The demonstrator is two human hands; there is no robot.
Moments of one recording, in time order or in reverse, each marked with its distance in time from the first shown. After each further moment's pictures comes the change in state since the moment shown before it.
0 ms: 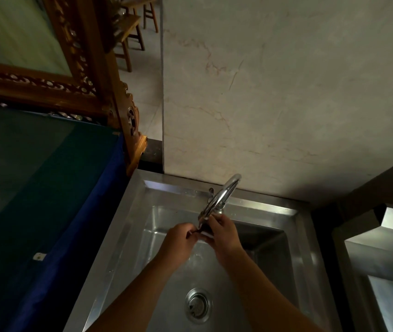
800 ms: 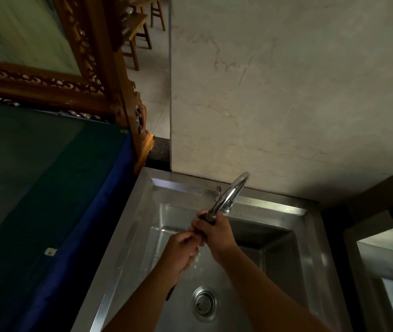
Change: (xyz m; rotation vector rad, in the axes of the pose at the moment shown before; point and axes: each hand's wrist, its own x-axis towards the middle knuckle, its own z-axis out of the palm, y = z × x) left_hand -0.031 -0.001 -0.005 -0.663 -0.062 -0.296; right_hand -0.011 -0.002 0.027 -0.017 -0.219 -0.126
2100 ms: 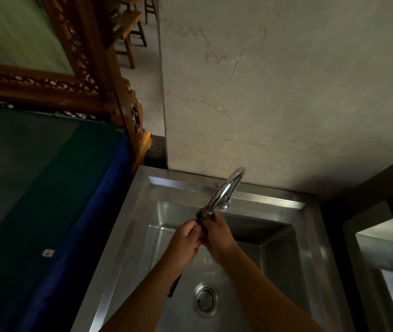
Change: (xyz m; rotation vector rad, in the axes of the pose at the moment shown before) left_hand 0.008 0.005 0.013 0.040 -0.095 0.106; right_hand 0.004 0.015 -0.014 -0.002 -0.025 0.124
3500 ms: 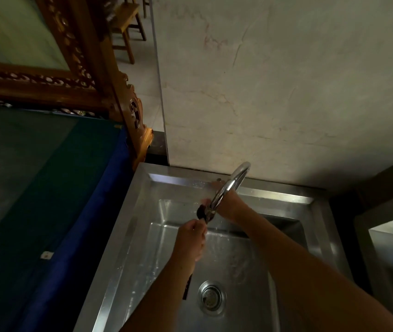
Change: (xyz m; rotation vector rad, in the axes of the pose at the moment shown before) left_hand 0.023 -0.008 0.011 -0.074 0.198 -0.197; right_hand 0.064 -0.055 -0.029 -1.116 0.014 -0.099
